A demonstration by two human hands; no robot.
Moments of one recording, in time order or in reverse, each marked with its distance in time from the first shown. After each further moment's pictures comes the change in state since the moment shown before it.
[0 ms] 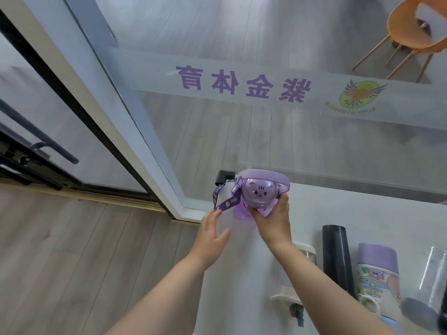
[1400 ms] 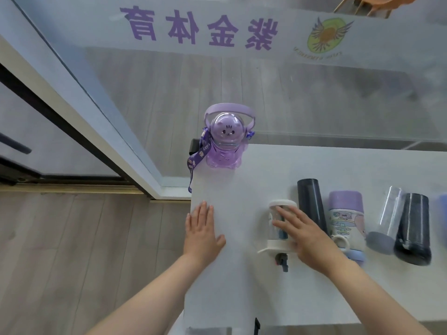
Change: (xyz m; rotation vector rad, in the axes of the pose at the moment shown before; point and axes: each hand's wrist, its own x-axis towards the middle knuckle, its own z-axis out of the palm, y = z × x) left_hand -0.027 -0.066 0.062 0.766 -0.043 0.183; right_hand -0.083 0.107 -0.145 -0.947 -0.489 -0.582
